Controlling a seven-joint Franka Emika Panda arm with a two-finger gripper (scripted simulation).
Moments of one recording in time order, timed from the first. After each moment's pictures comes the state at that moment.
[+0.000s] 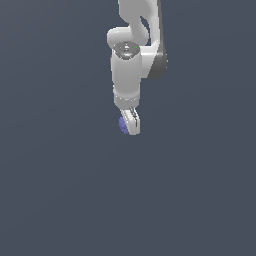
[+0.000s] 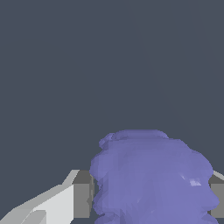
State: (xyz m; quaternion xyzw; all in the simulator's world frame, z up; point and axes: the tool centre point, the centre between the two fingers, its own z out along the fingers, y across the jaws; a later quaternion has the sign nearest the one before) arm -0.059 -0.005 0.188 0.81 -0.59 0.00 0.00
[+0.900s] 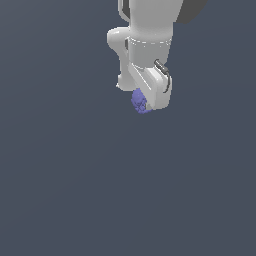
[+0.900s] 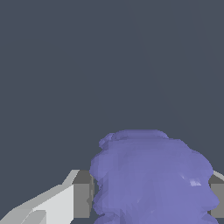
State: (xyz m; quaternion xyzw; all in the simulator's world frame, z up) arm -0.013 0.046 0.355 0.81 -0.59 0.00 0.00
